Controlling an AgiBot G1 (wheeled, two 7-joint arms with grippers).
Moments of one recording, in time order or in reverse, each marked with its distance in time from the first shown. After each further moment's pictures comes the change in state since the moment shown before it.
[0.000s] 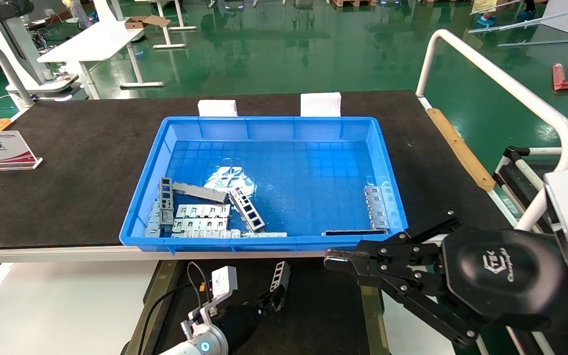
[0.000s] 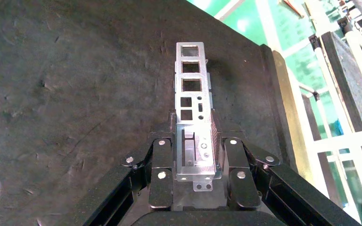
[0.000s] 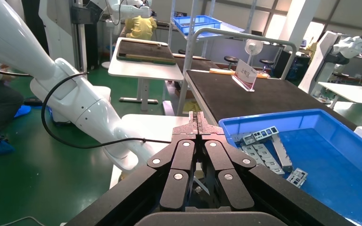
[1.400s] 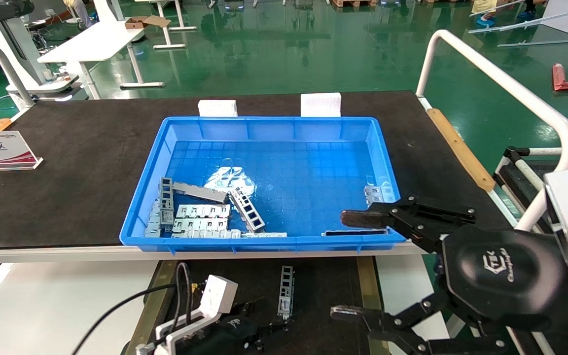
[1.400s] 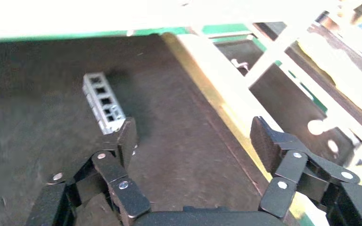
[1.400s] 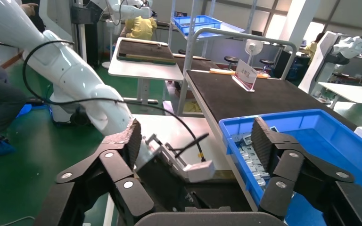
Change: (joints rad) left arm 0.096 -0.372 -0.058 -0.497 0.149 0.188 0.217; right arm 0.000 0.000 -0.001 0.000 0.001 0.000 0.000
